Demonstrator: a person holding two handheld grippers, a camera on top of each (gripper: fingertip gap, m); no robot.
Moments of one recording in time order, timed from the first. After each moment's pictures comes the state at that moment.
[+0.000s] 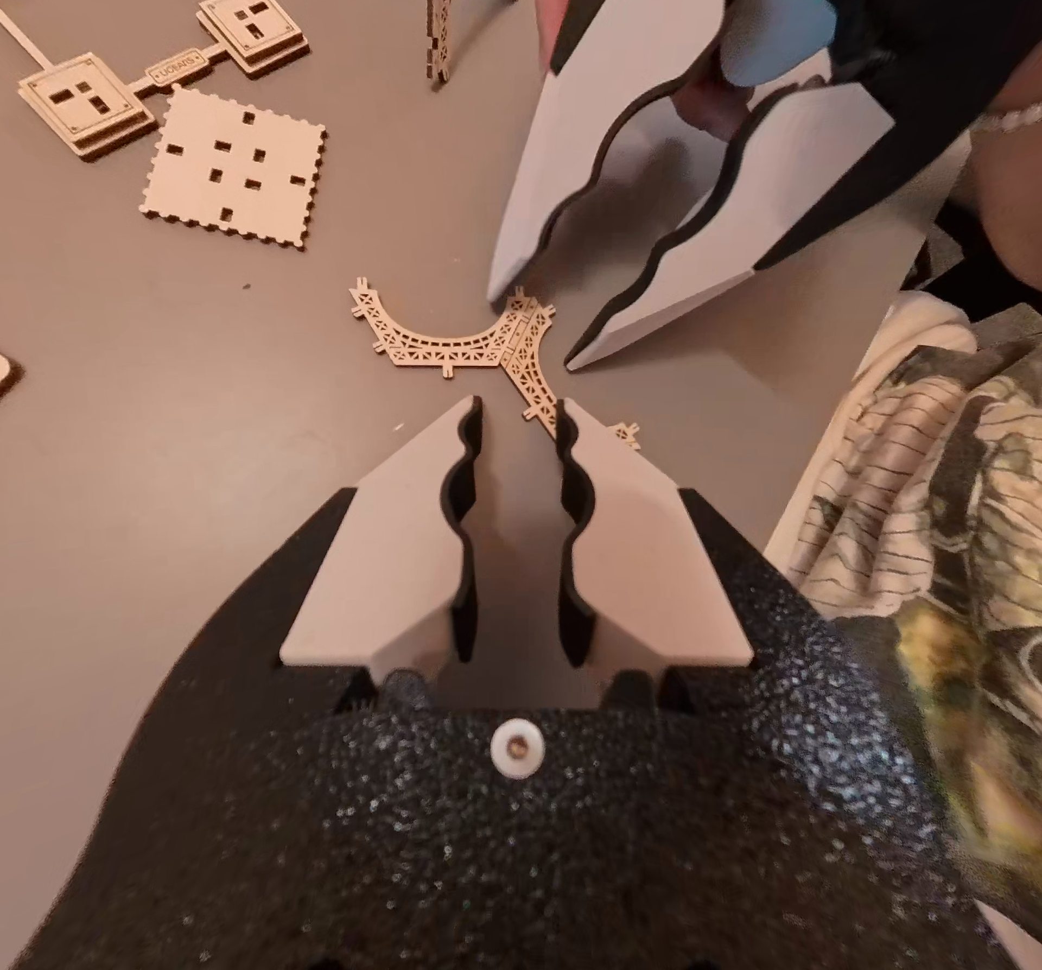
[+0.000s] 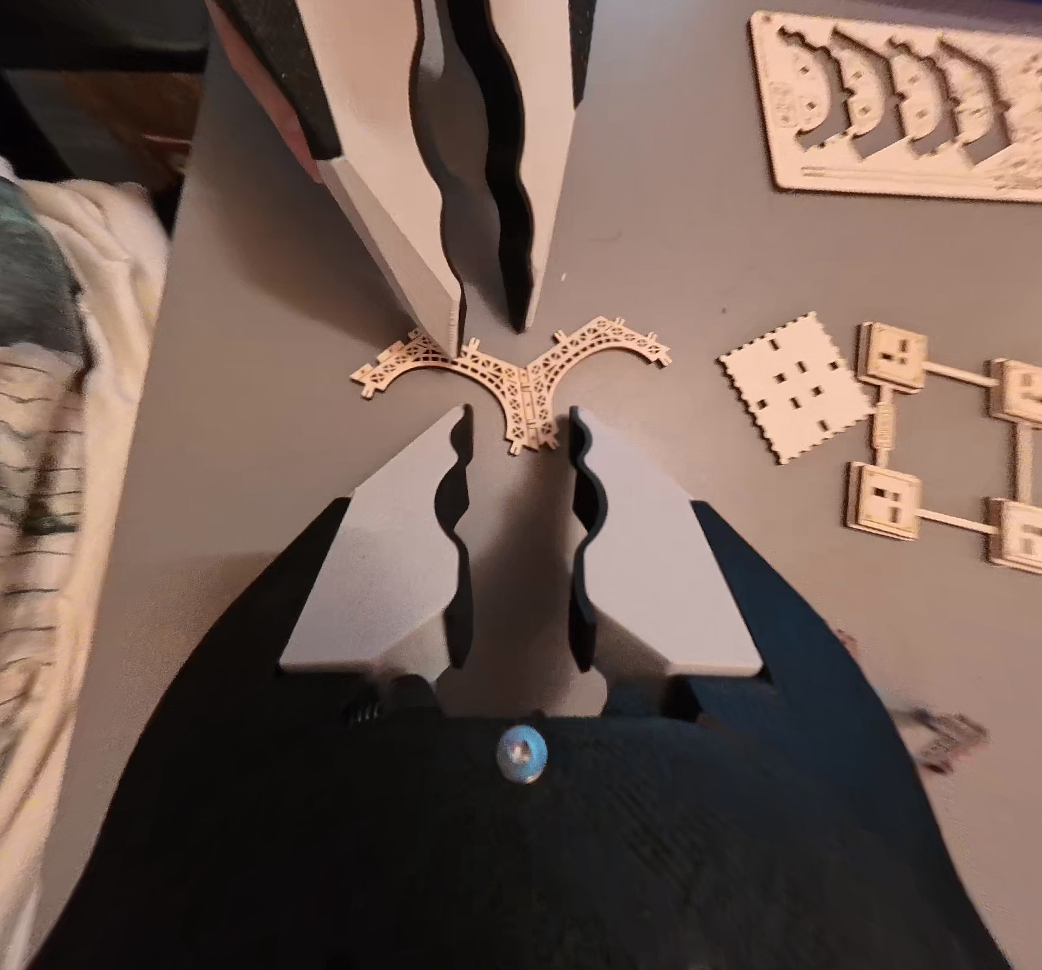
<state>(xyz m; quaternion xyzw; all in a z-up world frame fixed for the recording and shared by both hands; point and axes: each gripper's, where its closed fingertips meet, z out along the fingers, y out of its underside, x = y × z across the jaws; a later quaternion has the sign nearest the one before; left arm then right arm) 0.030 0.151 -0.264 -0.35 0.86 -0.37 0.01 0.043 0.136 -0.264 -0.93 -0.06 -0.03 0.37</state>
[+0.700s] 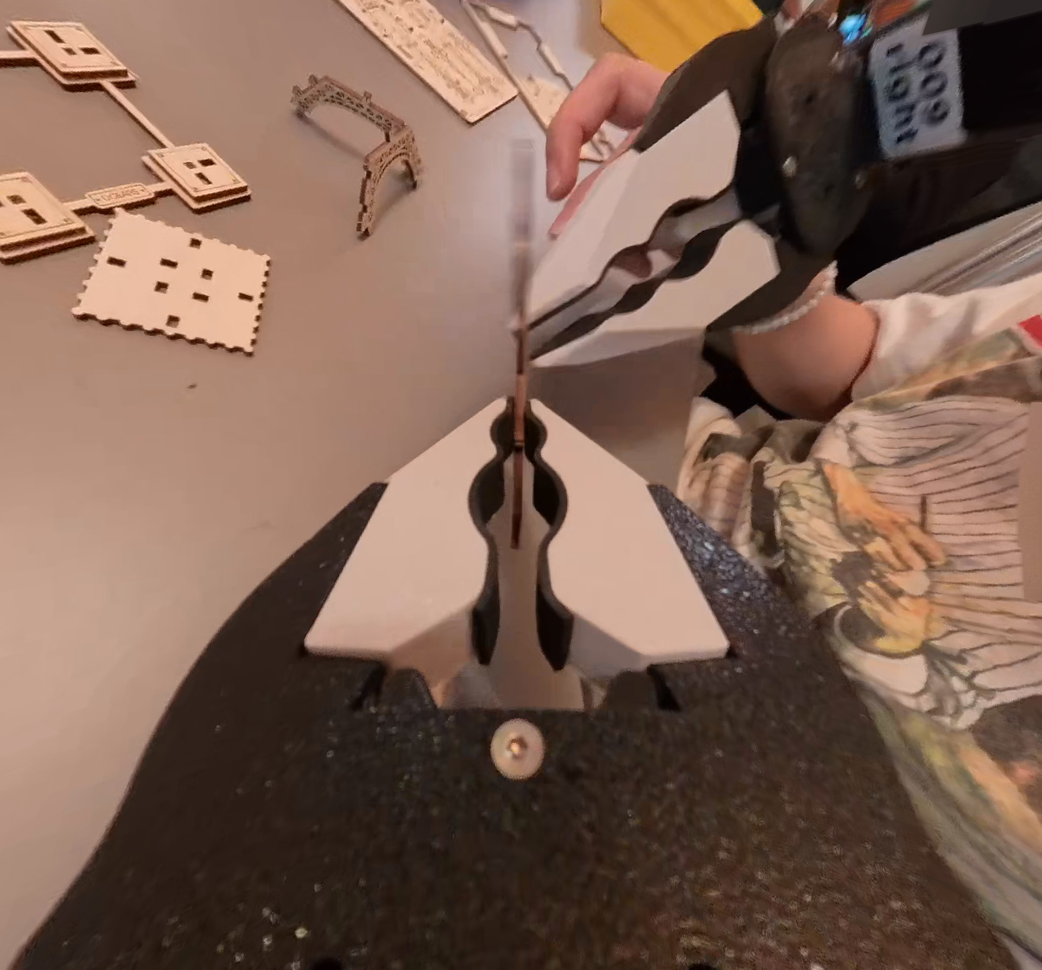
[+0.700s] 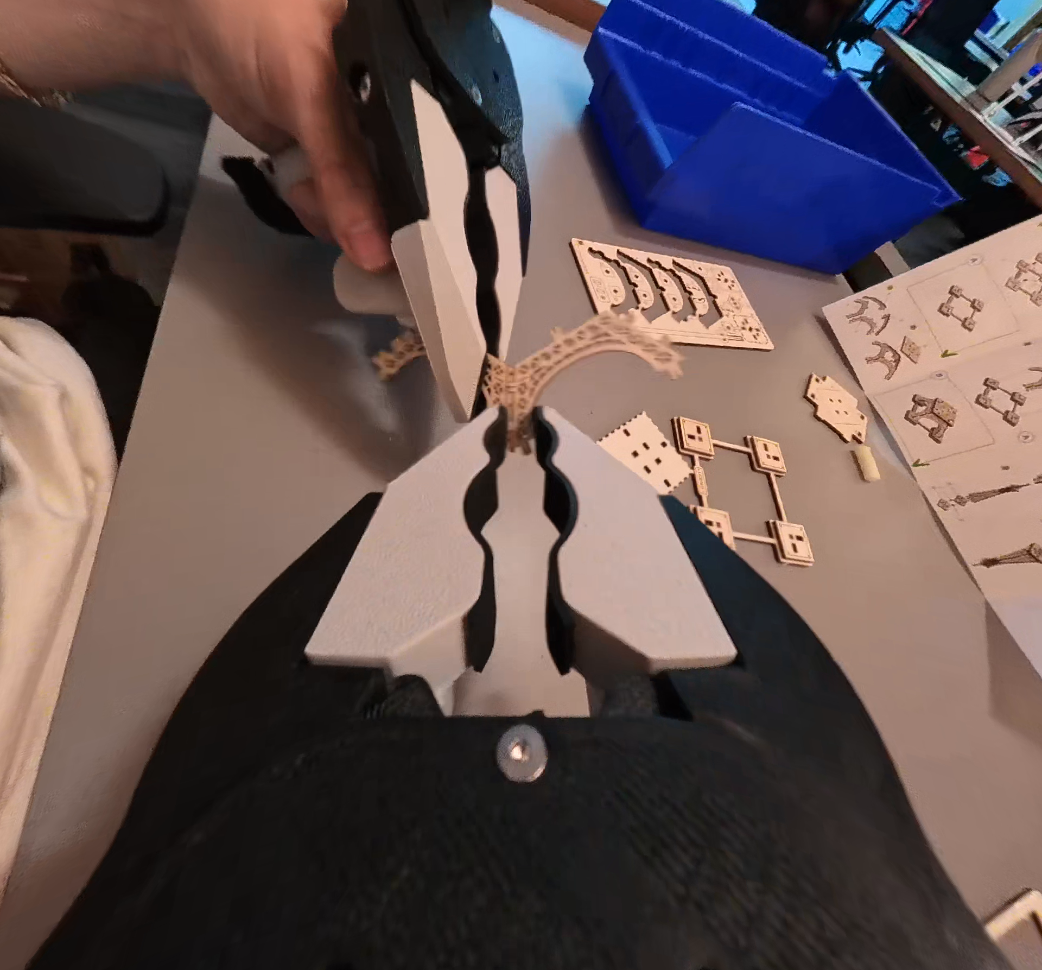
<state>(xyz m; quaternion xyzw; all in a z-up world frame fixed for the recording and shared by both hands) 0.035 0.134 -0.221 -0.33 0.78 -0.53 -0.12 0.048 0.141 -0.203 -0.85 -0.05 -0.18 0.50</state>
